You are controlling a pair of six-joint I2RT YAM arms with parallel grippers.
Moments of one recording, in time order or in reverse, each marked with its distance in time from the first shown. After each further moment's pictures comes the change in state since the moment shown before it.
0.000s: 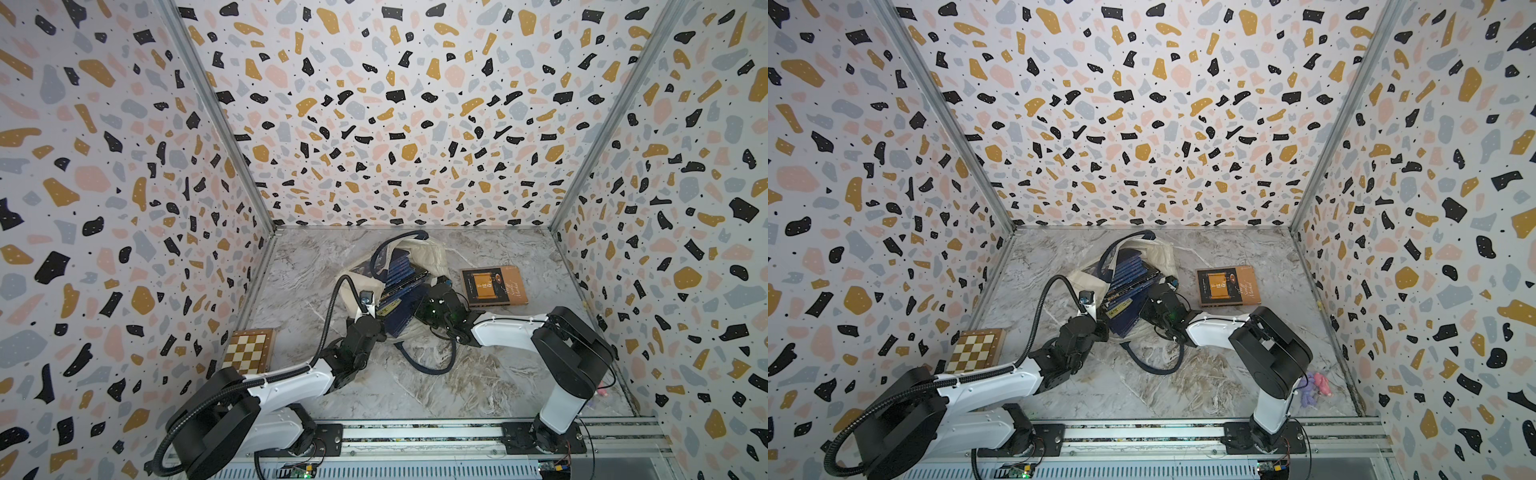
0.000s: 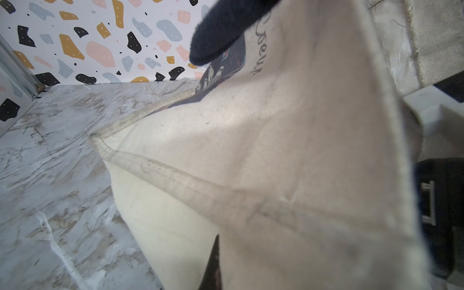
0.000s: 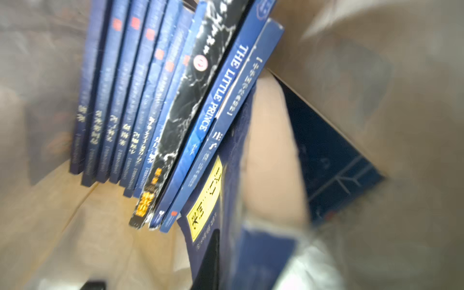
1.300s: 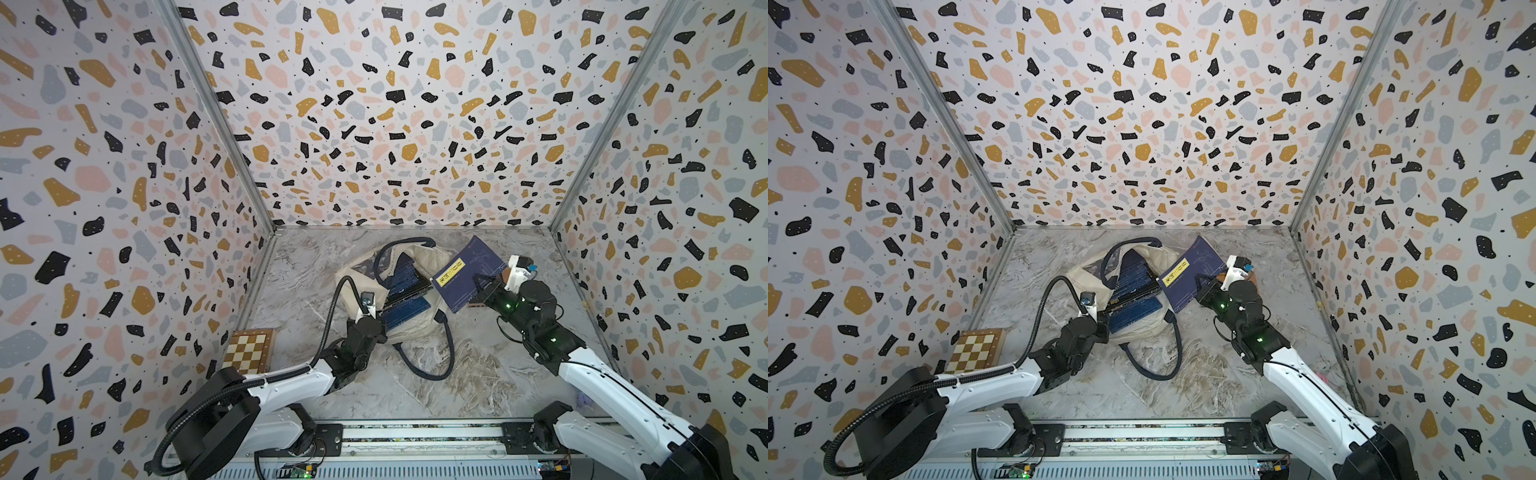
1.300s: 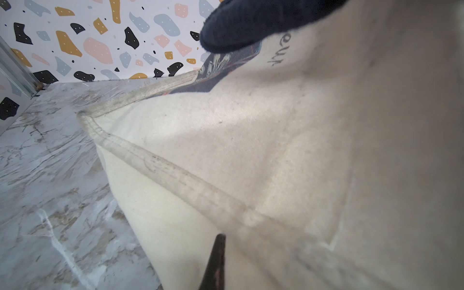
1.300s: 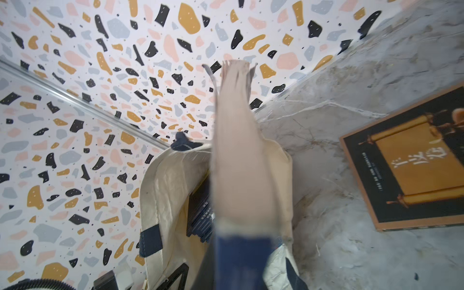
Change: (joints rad) left arm 0.000 0.000 0.000 -0.022 -0.003 0.000; right arm -0.341 -0.781 -0.225 -0.194 -0.023 -0.256
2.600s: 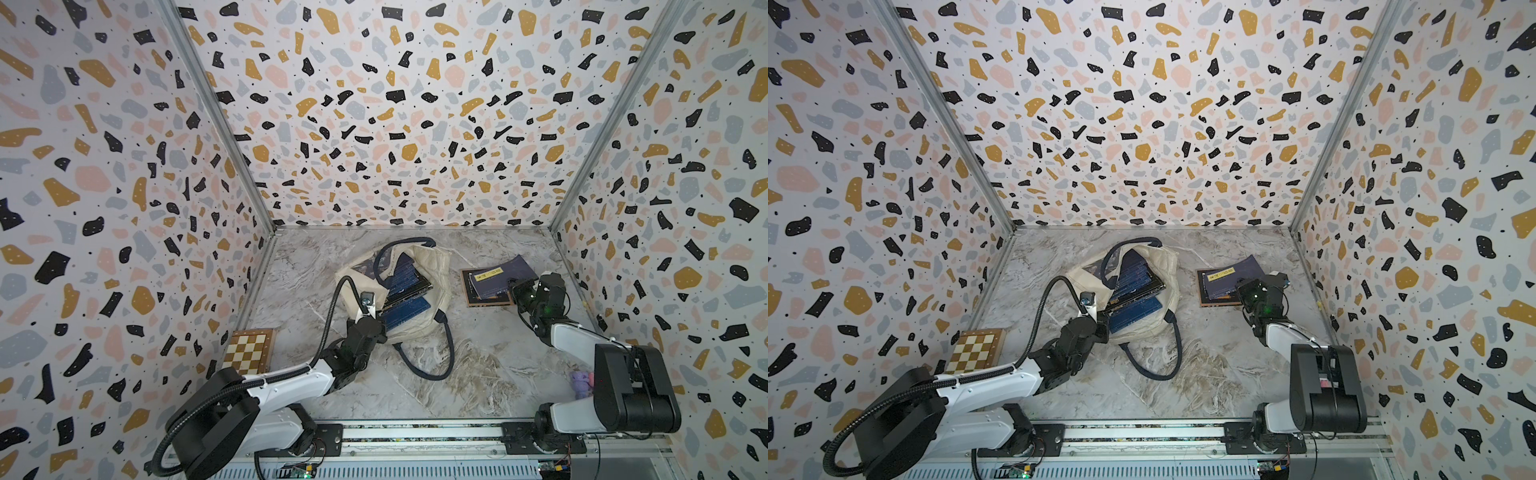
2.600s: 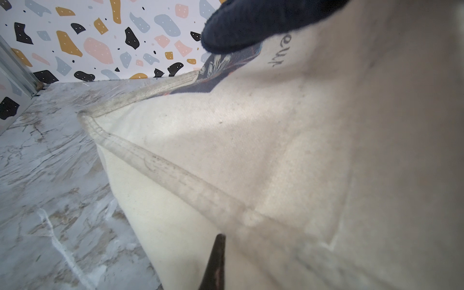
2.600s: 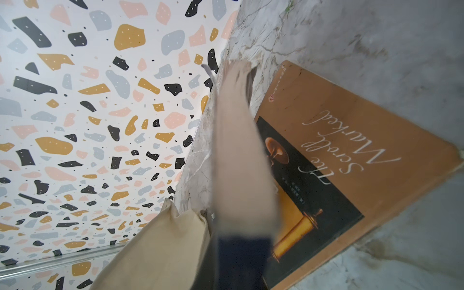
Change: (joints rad) left arm 0.000 -0.003 0.000 -0.002 0.000 -0.002; right arm -0.470 0.485 -0.091 0.370 -0.172 0.270
